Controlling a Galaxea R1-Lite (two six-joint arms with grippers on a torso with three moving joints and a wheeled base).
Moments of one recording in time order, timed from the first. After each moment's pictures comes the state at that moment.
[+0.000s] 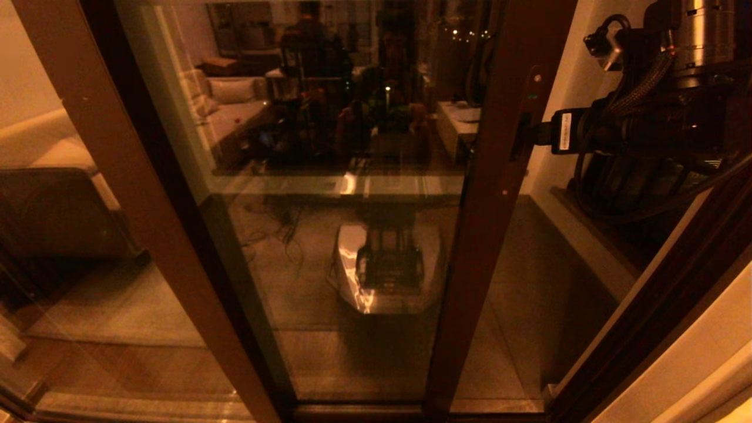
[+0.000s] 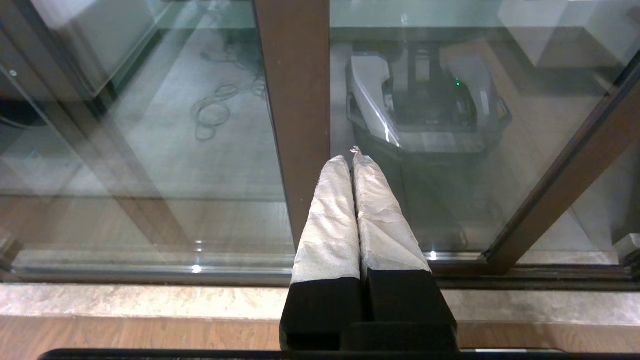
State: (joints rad) left arm 0.00 0.00 -0.05 0.14 -0.01 0.03; right arm 0.26 1.71 -1.58 0.13 -0.33 0.04
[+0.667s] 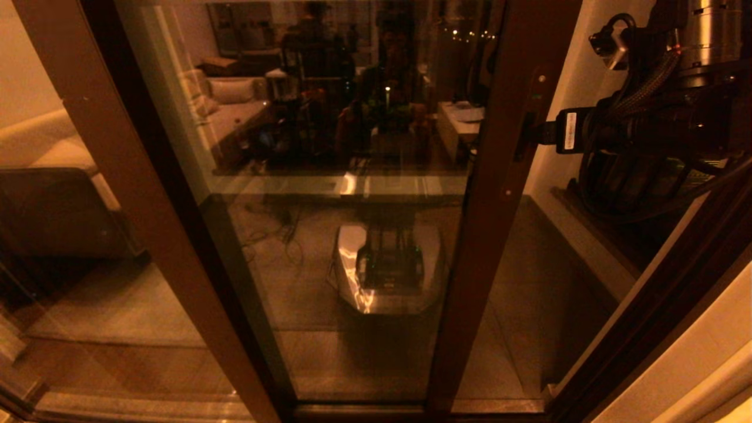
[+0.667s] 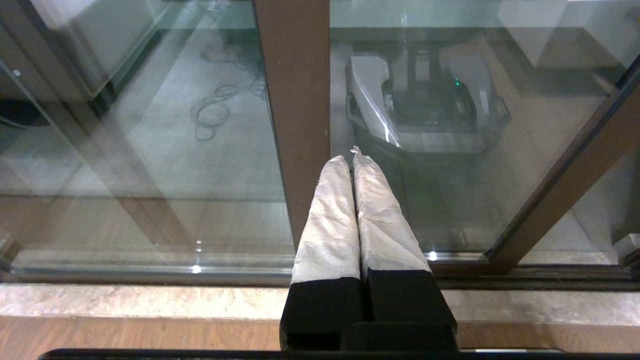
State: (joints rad) left arm 0.00 0.00 -0.05 0.14 -0.01 0.03; right arm 0.24 1.70 -1.57 0.13 -0.33 0.03
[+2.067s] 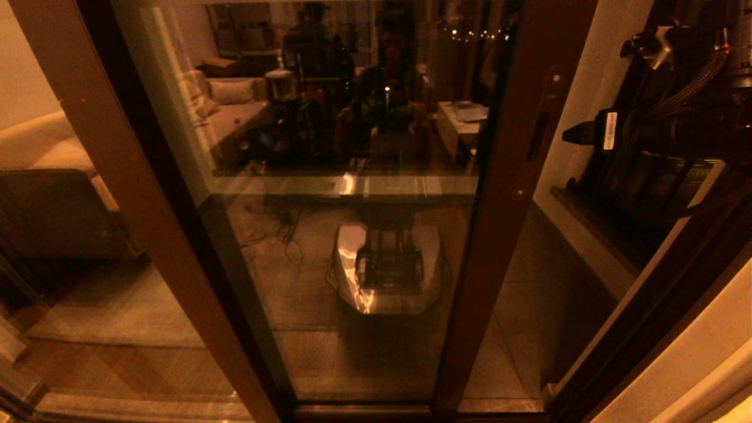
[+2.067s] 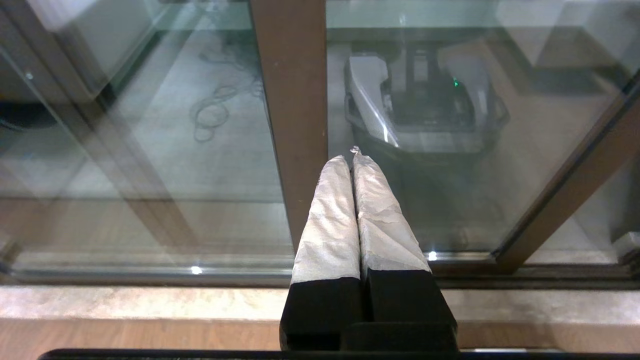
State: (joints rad) left arm 0.00 0.00 -0.05 0.14 -0.01 0.03; right arm 0.19 1.65 -1.51 0.13 -0.30 0.02
